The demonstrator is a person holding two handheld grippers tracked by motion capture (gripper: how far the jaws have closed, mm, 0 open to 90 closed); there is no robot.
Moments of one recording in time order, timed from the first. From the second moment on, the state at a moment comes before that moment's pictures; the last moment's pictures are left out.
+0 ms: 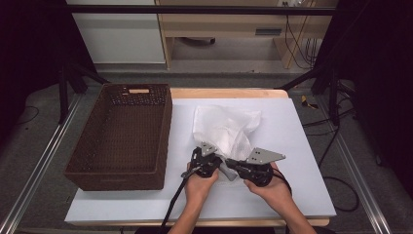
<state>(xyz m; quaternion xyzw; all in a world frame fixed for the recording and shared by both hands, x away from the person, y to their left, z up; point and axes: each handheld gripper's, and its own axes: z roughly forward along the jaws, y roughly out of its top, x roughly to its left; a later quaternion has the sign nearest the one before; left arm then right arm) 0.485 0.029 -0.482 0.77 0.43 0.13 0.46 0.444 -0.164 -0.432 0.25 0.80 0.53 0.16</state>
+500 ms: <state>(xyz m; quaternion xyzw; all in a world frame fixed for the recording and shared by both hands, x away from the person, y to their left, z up) 0.480 0.025 -0.481 0.77 0.42 0.12 0.47 0.434 -0.169 -0.432 0.25 0.80 0.52 0.16</state>
